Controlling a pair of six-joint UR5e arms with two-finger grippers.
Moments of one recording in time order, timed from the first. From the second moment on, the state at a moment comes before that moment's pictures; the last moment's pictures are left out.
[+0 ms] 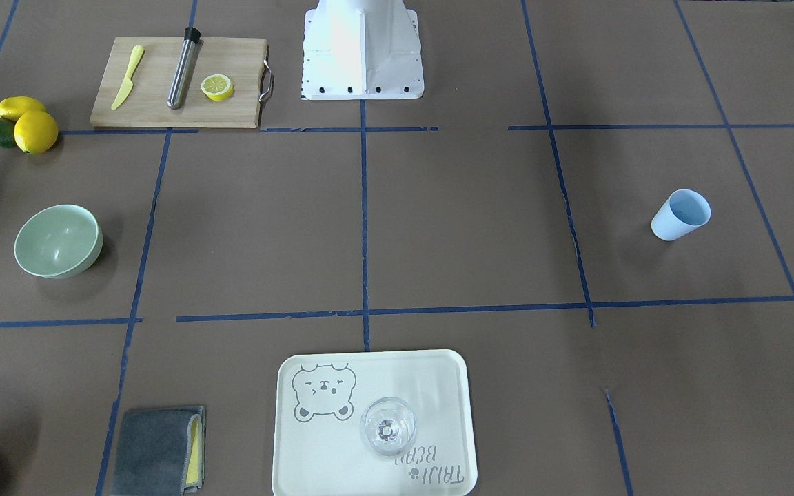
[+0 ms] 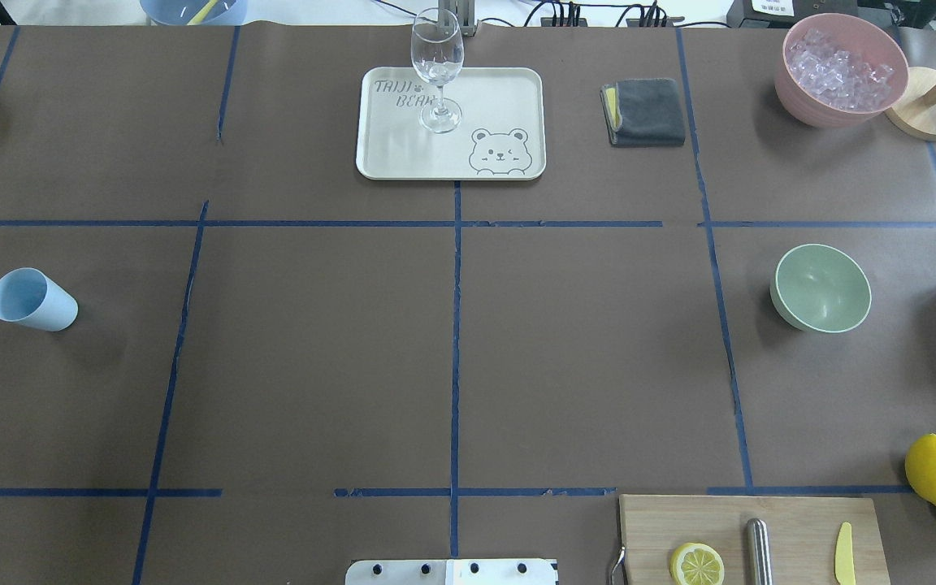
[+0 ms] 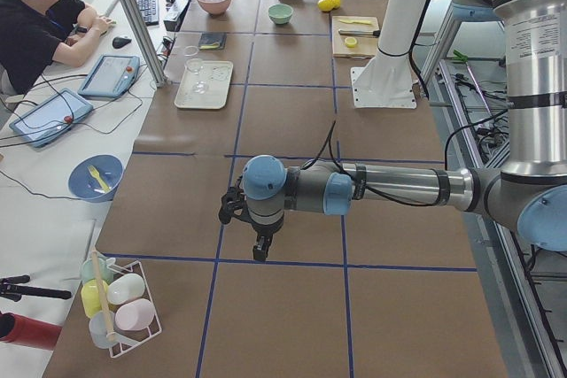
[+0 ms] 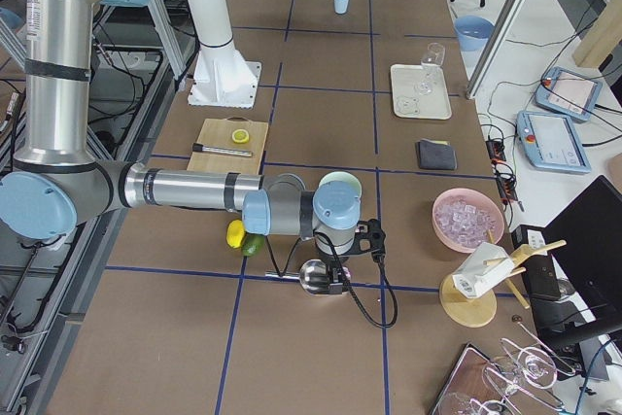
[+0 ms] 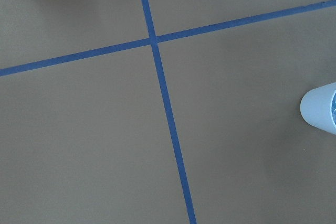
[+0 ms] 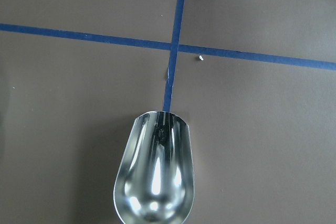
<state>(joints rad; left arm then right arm) -1.56 -1.41 -1.77 -1.60 -2.40 0.16 1.59 -1.69 1.68 -1.53 2.36 -0.10</state>
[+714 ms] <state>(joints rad) -1.56 -1.42 -1.77 -1.60 -2.40 0.16 1.58 -1.69 1.68 -1.53 2.36 -0.10</state>
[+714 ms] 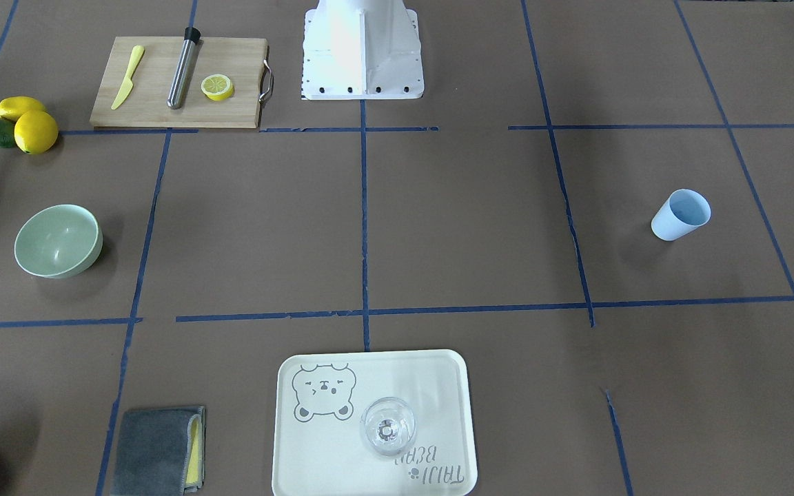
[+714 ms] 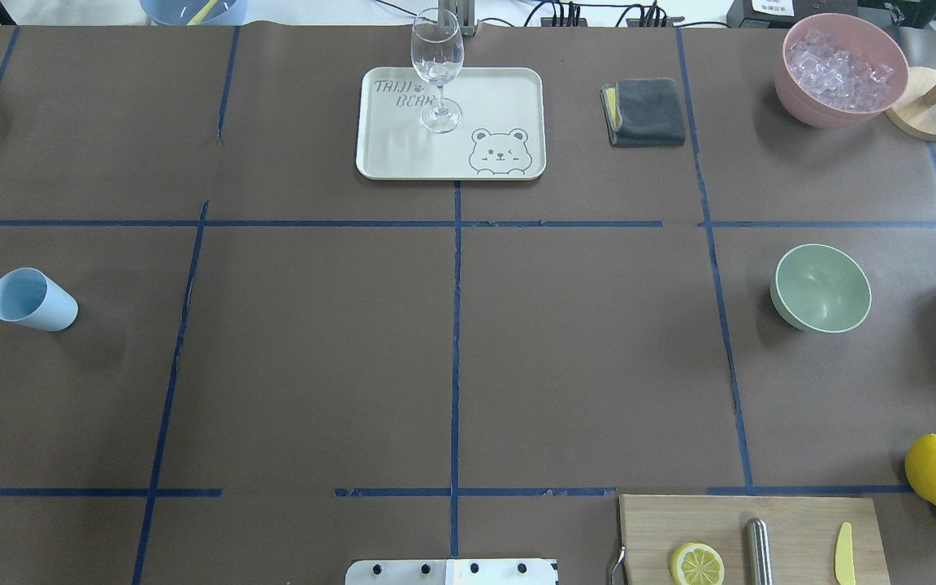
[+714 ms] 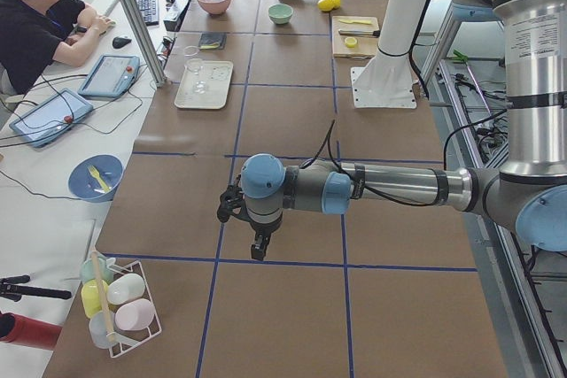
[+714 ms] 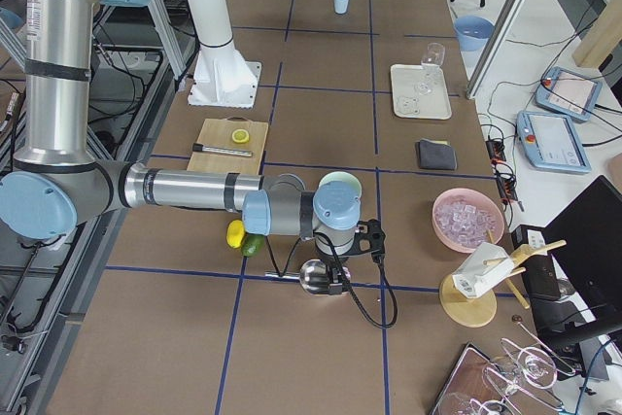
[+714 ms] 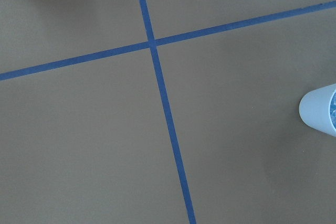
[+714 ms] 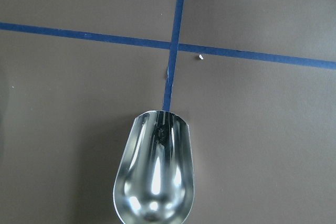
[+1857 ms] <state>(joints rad) -1.56 -1.42 -1.78 -1.60 -2.40 0.16 1.48 -1.69 1.71 -1.06 2.45 0.11</state>
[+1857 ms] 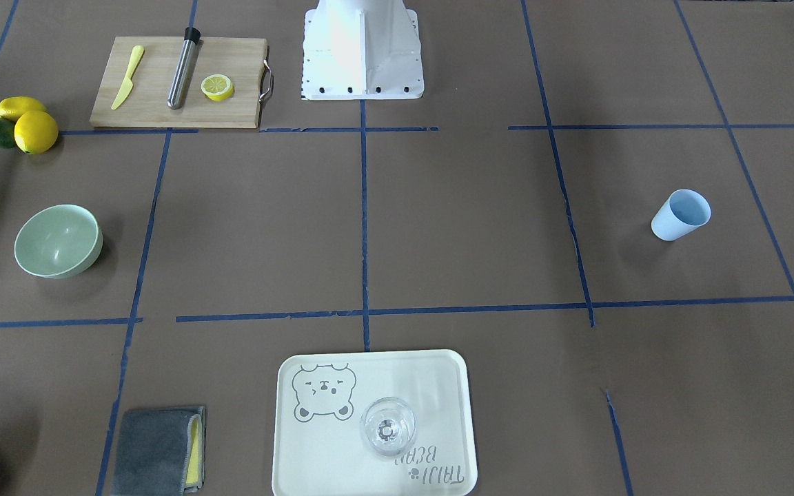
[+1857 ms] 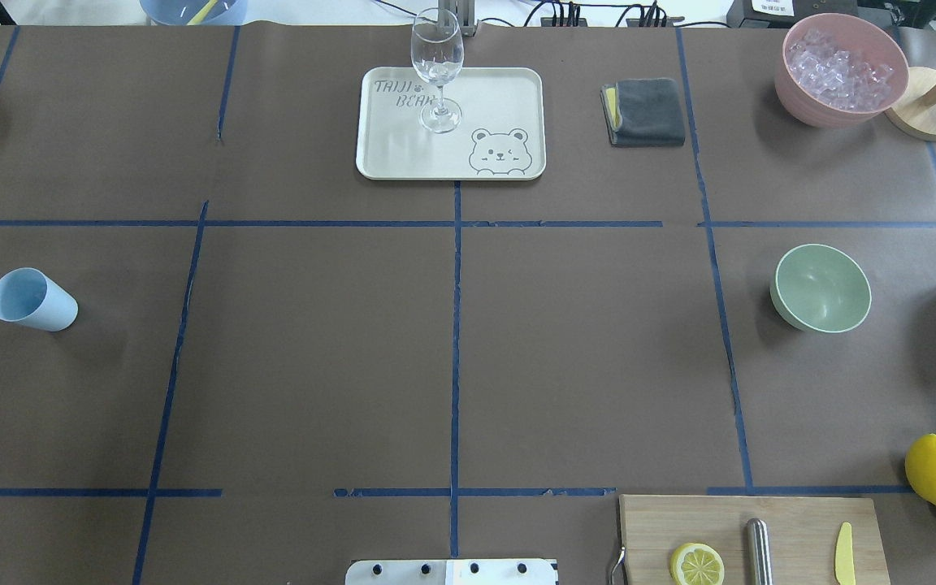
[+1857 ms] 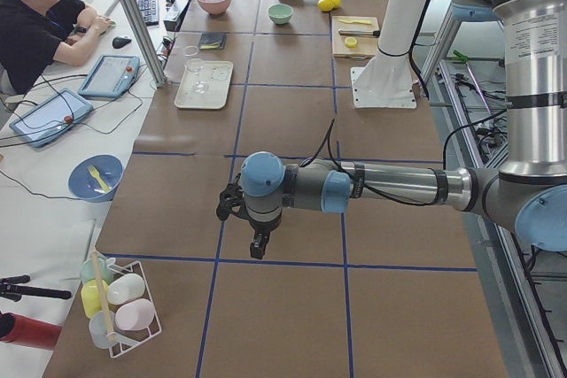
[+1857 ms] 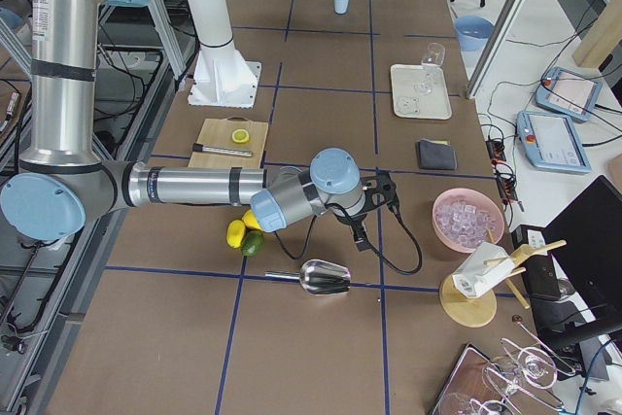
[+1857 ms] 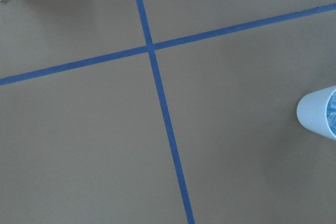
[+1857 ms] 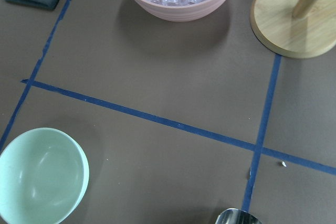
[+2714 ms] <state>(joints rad) -1.56 -1.42 -1.78 -1.60 -2.40 0.16 1.02 -1.67 1.68 -0.82 2.19 0.54</state>
